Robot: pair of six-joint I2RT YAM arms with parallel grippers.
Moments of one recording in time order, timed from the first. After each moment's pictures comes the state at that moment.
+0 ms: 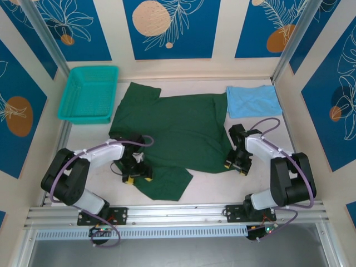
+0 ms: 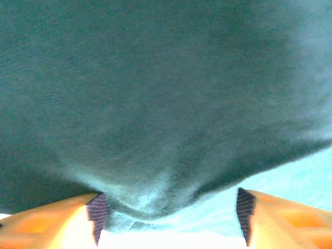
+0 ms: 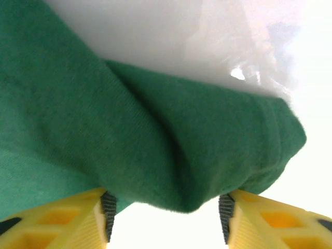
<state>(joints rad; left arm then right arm) -0.52 1.51 0.76 -0.90 0.34 -0.56 0.20 1.45 0.76 -0.97 0.02 0.72</state>
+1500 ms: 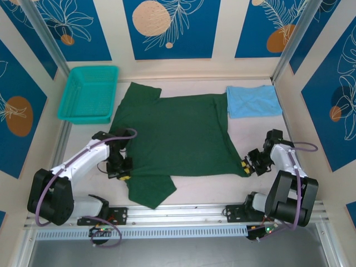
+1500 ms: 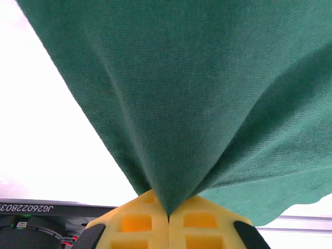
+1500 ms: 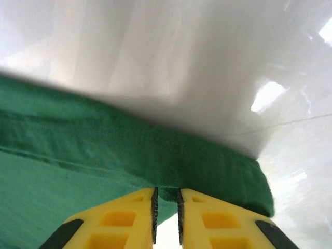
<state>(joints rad) -0.39 1.30 0.83 -1.19 0.18 -0.62 -0.34 1.24 0.66 -0.95 -0.35 0.78</state>
